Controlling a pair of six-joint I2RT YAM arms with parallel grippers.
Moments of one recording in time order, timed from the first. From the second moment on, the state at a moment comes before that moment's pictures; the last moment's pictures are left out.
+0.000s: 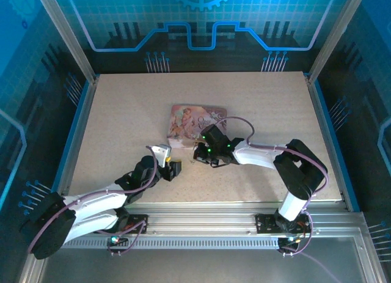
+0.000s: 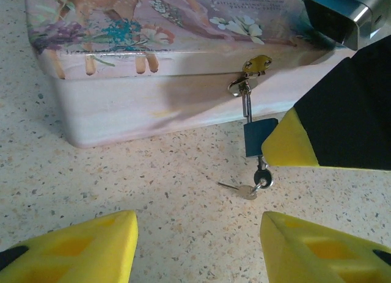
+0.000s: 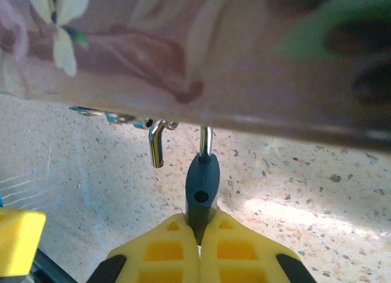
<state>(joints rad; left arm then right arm) -0.68 1.02 0.19 0.34 -0.10 -0.38 0.78 1.70 0.93 -0.15 -0.21 1.03</state>
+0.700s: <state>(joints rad) -0.67 0.95 0.18 0.31 -0.08 -0.38 0.65 1.60 0.84 -0.15 -0.21 1.05</state>
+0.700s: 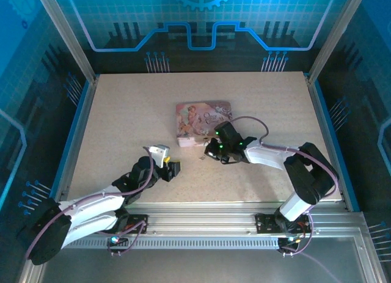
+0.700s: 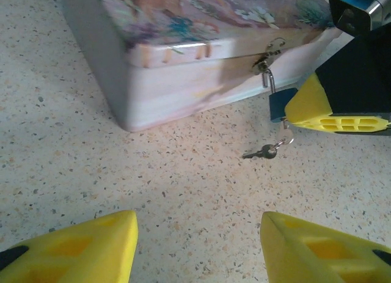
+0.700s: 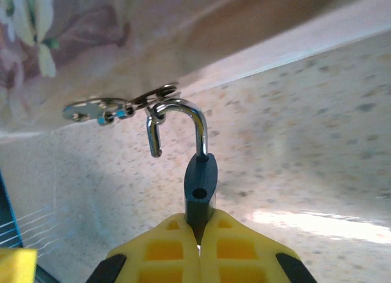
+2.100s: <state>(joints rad) -0.66 0.98 0.18 0.29 -0.02 -0.38 0.58 1.53 0.74 -0.05 -0.29 1.05</state>
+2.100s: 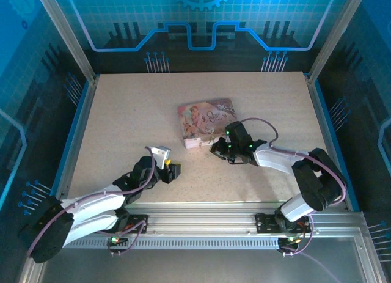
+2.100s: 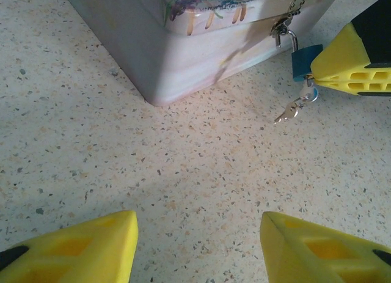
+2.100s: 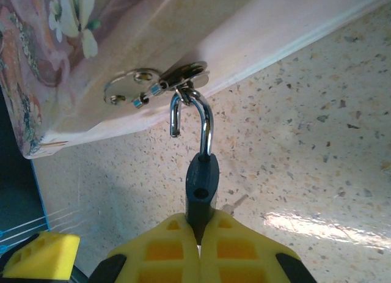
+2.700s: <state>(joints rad) -0.66 0.91 0.18 0.28 -0.02 -0.38 0.60 1.49 0.70 -0.01 -0.18 1.25</state>
